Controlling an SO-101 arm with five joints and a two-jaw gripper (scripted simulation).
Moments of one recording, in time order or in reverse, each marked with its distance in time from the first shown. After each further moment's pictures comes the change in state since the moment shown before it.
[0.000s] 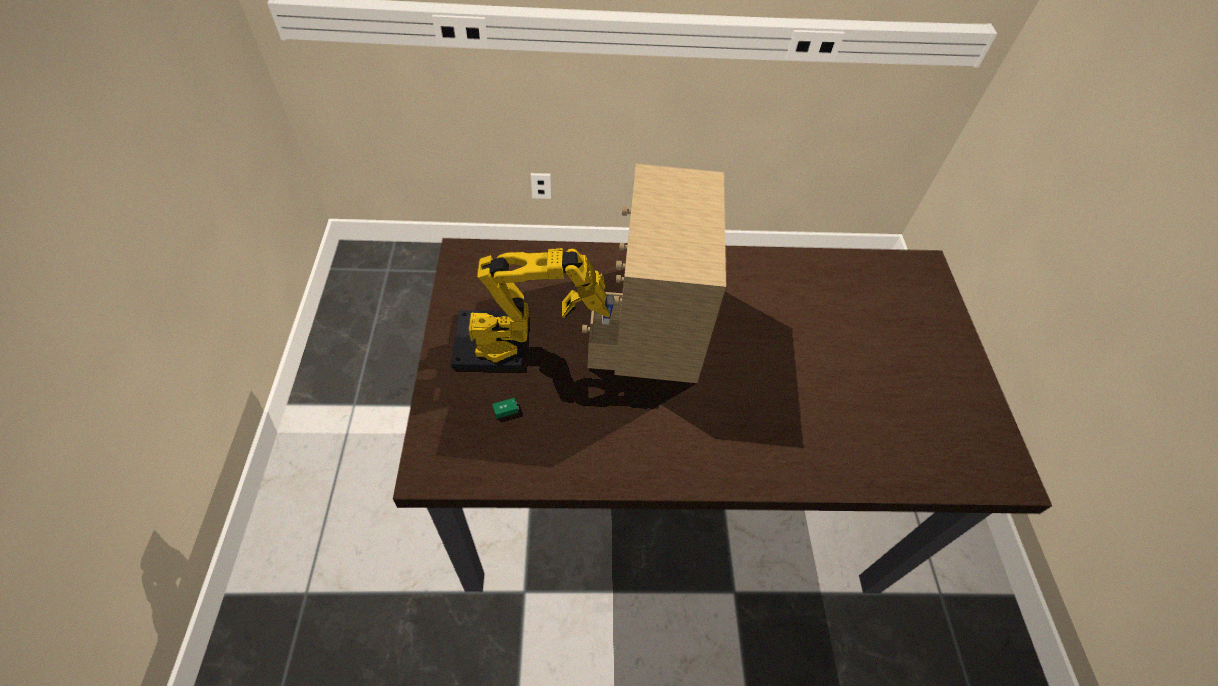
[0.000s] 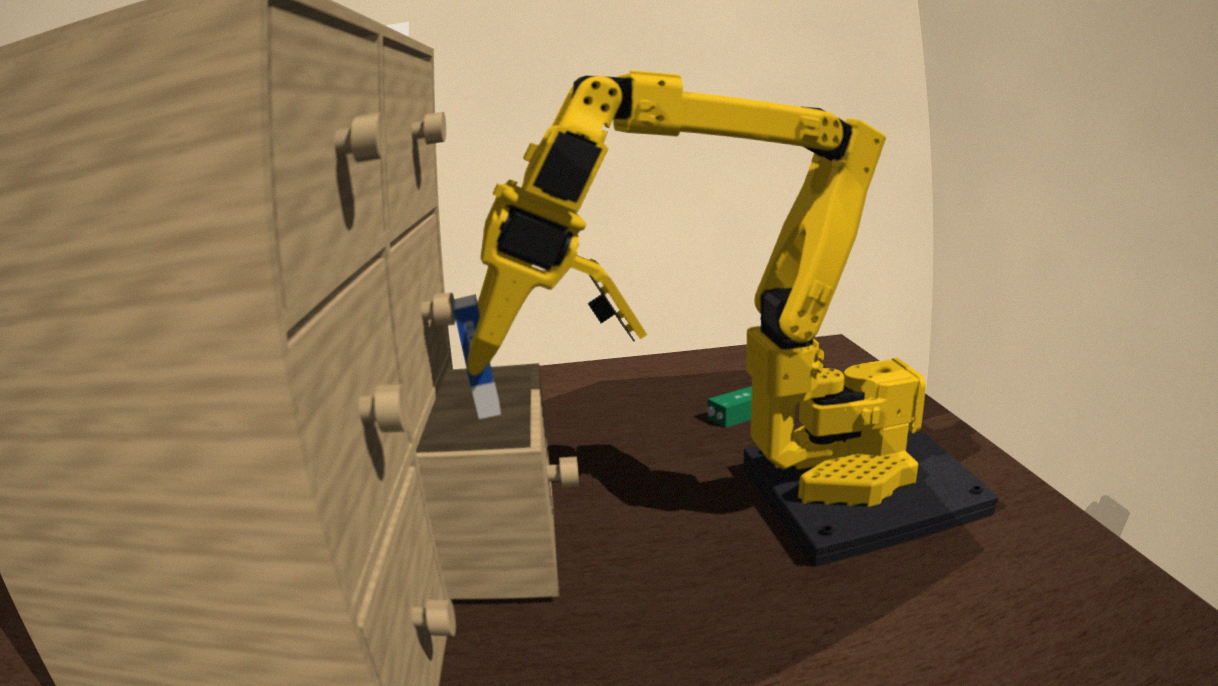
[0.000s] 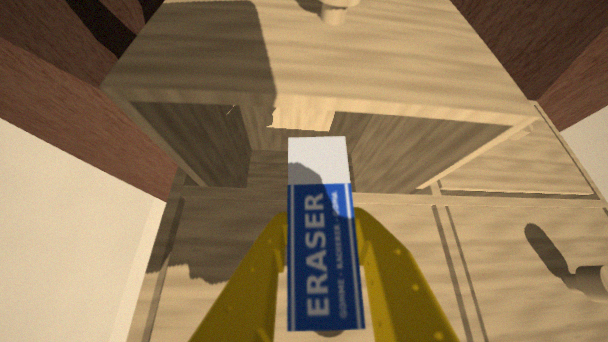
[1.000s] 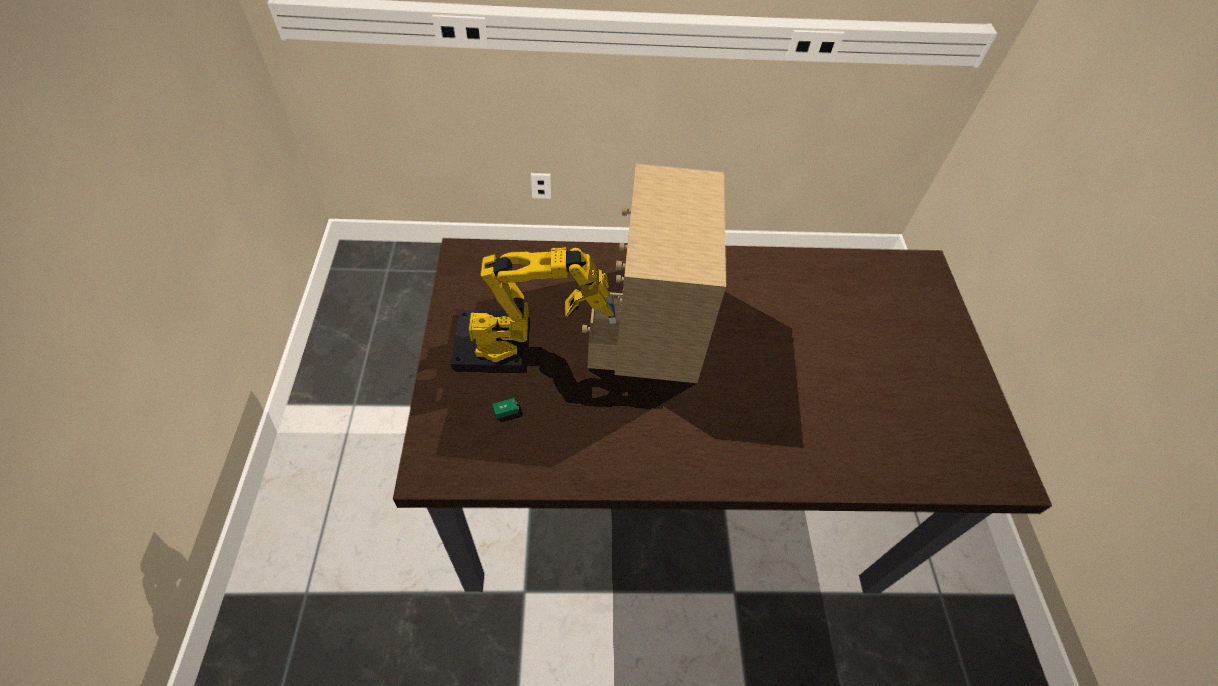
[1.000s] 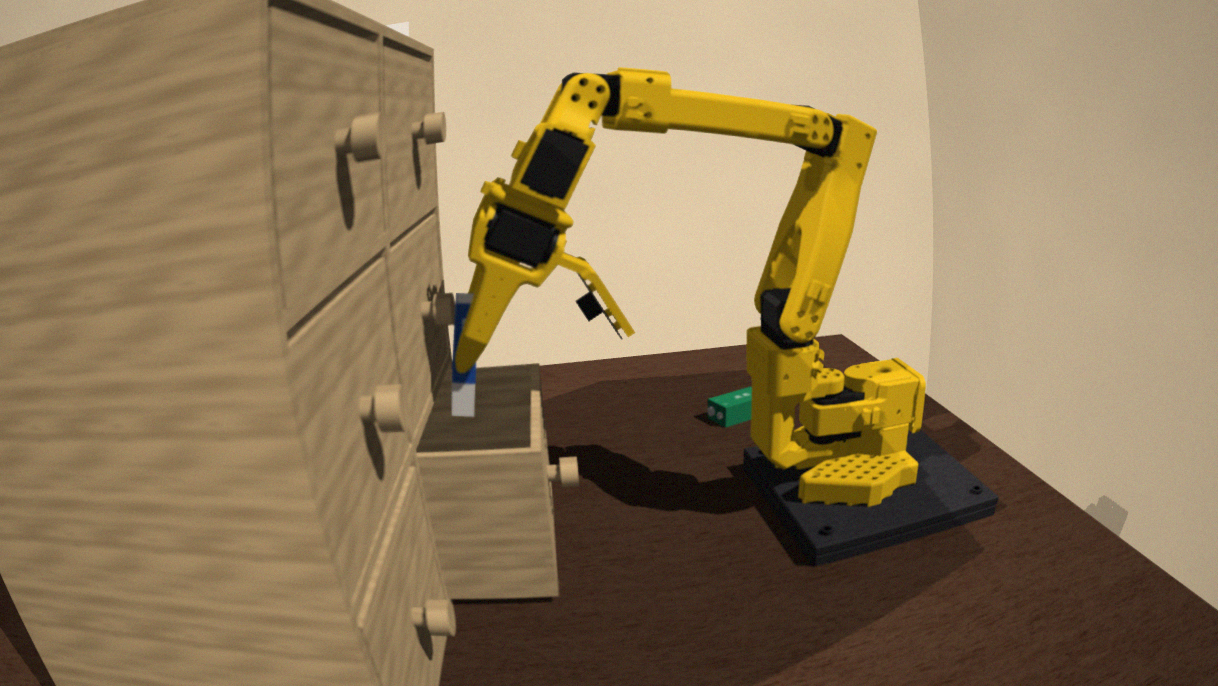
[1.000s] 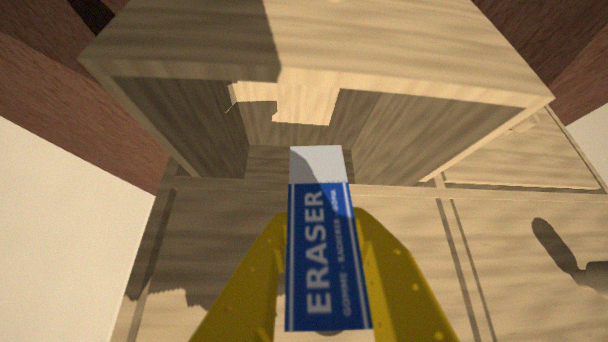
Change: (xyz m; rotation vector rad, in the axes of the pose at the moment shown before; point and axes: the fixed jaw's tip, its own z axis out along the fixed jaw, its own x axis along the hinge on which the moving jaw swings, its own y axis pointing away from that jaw) arm 0.007 -0.001 0.001 0.001 0.002 -0.004
